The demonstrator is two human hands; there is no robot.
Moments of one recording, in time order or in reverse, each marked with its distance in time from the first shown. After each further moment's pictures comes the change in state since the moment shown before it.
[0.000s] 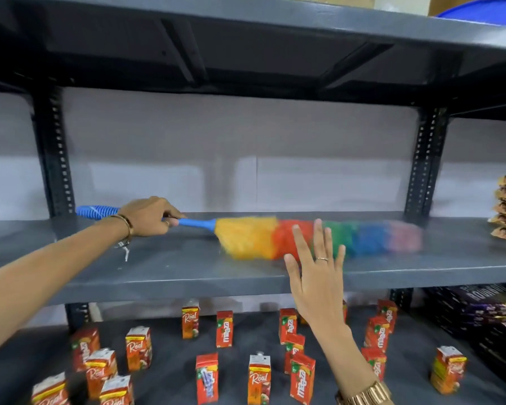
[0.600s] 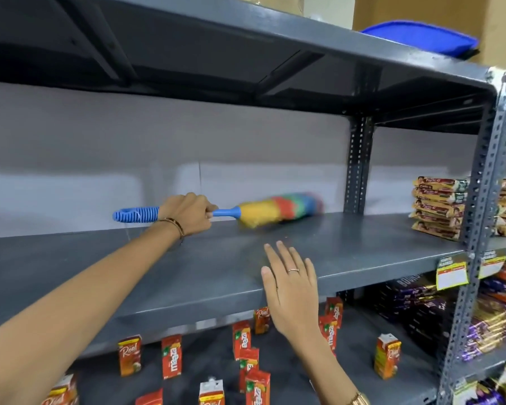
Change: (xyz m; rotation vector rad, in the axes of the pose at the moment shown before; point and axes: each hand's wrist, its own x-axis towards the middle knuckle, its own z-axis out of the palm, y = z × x) left_hand 0.096 0.145 0.020 -0.035 0.203 0.170; right_hand -0.002 0.044 -0.011 -0.026 -0.053 0.109
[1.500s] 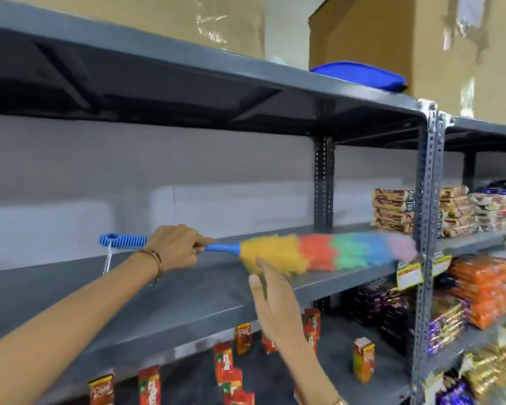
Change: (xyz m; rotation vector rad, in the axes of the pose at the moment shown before) left_hand -0.029 0.027 -0.027 0.073 -0.126 0.205; right_hand 0.000 -0.005 -0.023 0.308 0.049 0.073
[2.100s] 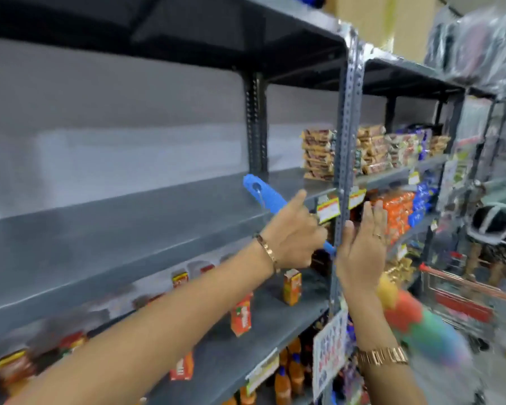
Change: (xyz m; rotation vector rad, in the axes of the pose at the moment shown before) left_hand 0.000 0.303 -0.002 0.216 0.512 0.855; right_hand -0.050 0.138 -0.187 -0.539 0.579 0.215
